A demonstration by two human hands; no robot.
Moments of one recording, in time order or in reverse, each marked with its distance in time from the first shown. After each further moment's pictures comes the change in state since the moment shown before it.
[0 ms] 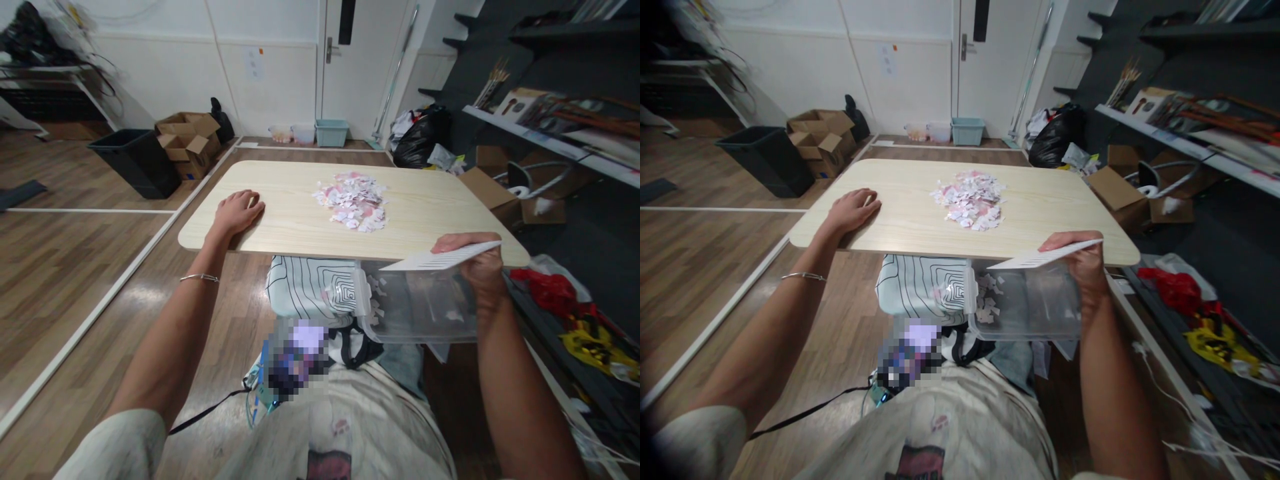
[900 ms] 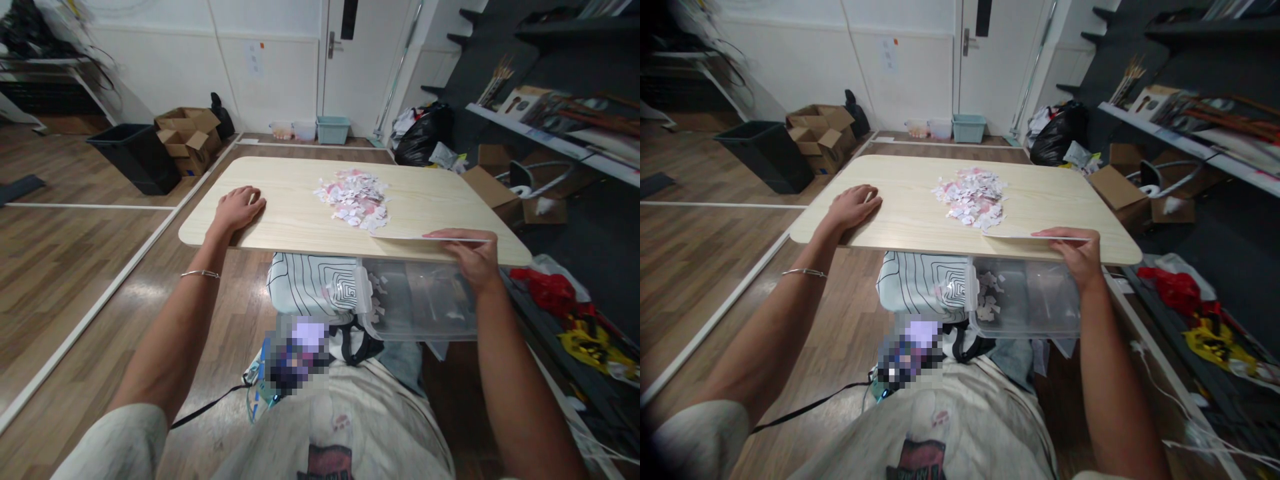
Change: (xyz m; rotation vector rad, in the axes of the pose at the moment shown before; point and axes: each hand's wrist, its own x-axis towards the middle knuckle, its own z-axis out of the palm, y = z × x) left_hand 0.003 -0.003 0.002 -0.027 0.027 0.022; right_hand 0.007 0.015 -0.006 -0.147 -0.010 0.027
